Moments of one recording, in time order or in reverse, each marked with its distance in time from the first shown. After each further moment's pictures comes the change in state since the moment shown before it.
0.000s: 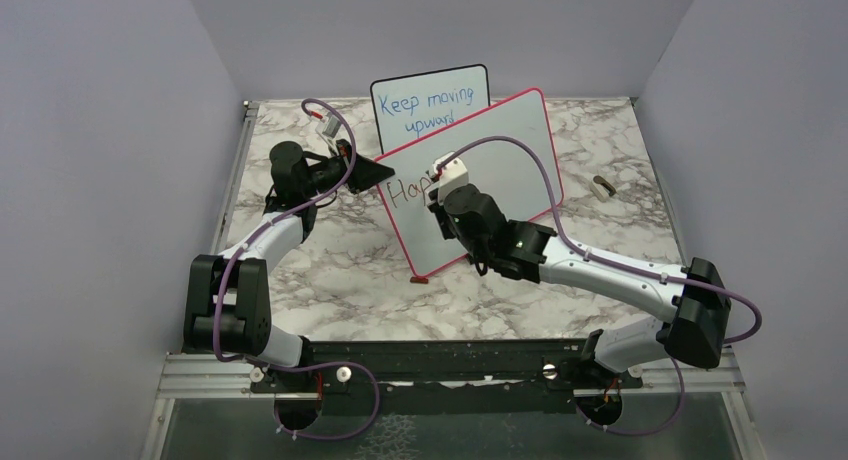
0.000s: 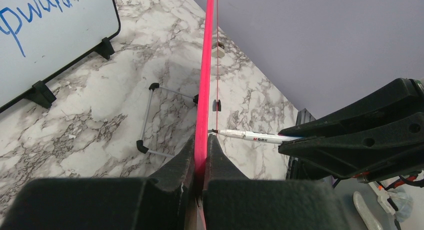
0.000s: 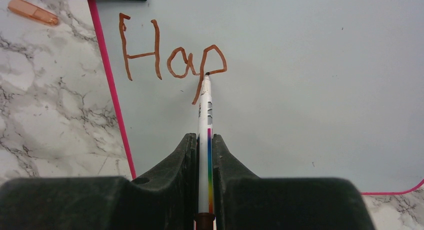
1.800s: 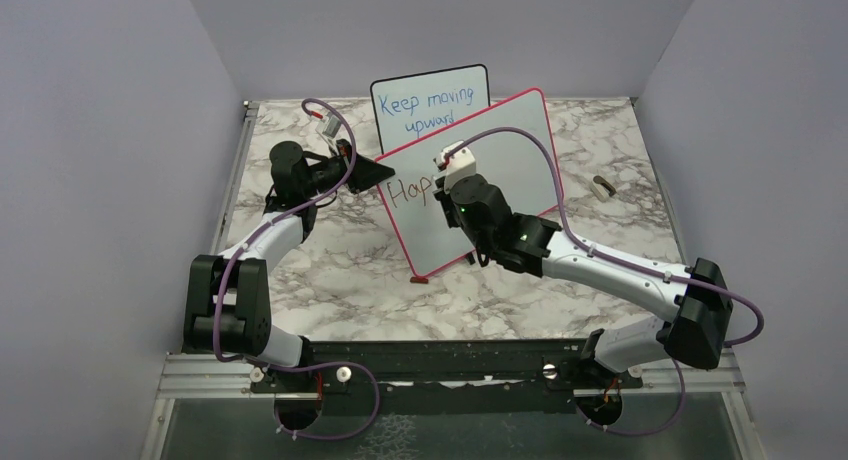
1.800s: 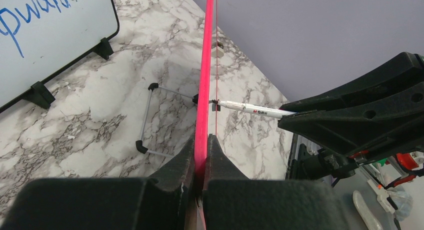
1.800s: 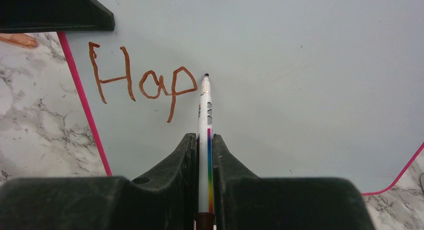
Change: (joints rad) left arm 0.000 0.000 0.002 0.000 0.000 0.000; right arm -0.033 -0.006 0.019 0.021 0.043 -0.039
